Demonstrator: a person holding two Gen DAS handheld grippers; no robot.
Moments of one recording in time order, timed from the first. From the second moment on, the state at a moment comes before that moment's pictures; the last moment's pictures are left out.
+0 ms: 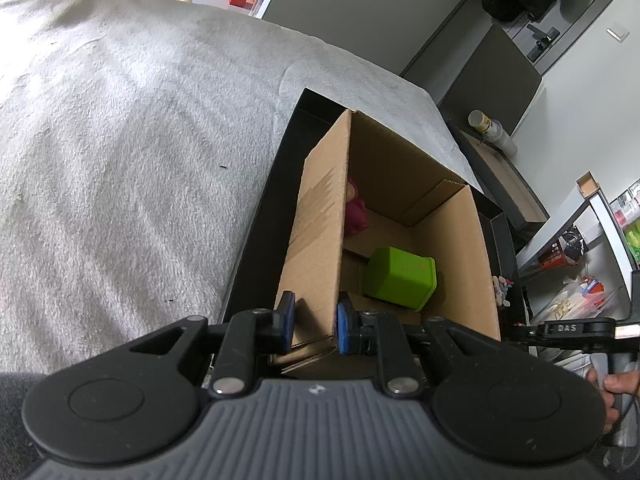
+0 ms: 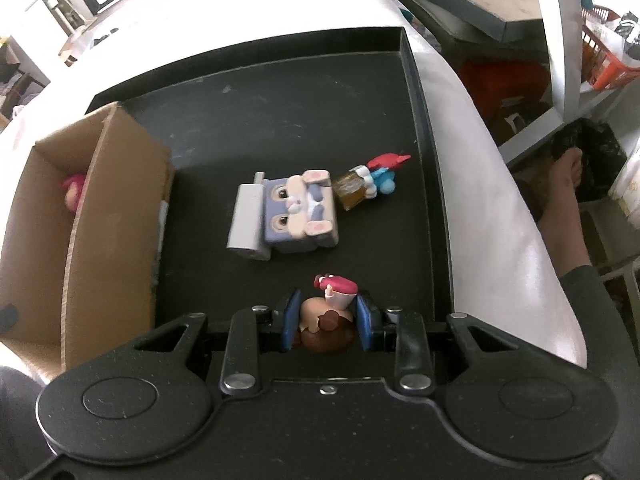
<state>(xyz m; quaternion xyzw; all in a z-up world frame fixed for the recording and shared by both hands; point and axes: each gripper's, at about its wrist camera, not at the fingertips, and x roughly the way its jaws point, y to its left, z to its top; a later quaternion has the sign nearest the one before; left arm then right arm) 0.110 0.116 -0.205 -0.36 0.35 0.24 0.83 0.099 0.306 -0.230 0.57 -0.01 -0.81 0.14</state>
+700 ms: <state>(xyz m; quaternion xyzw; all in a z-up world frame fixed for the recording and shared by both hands) 0.116 0.104 -0.196 -0.30 0.35 0.29 0.84 0.125 0.282 -0.176 0.53 -0.01 -0.83 0.18</state>
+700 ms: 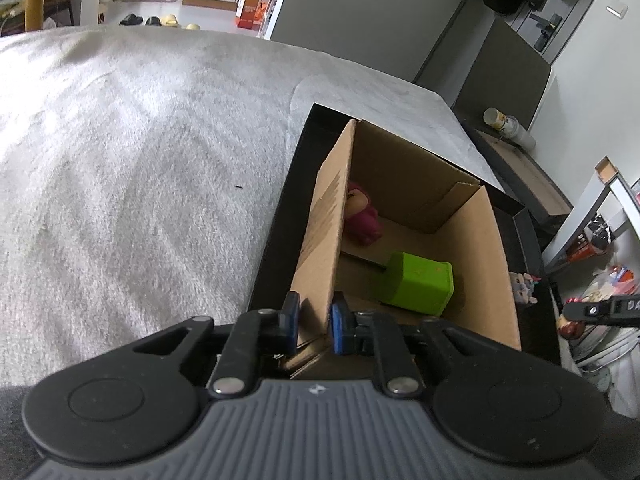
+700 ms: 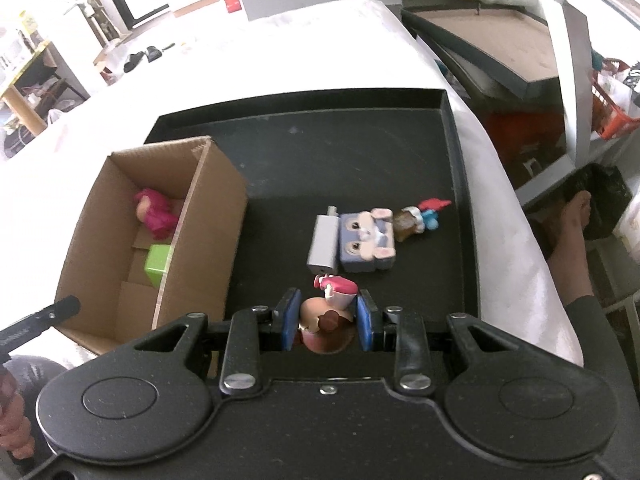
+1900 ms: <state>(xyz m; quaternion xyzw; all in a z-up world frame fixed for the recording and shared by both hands) 0.118 0.090 -0.192 -0.24 0.35 0.33 0.84 0.109 0.161 -0.136 0.48 0.01 -0.84 0.27</state>
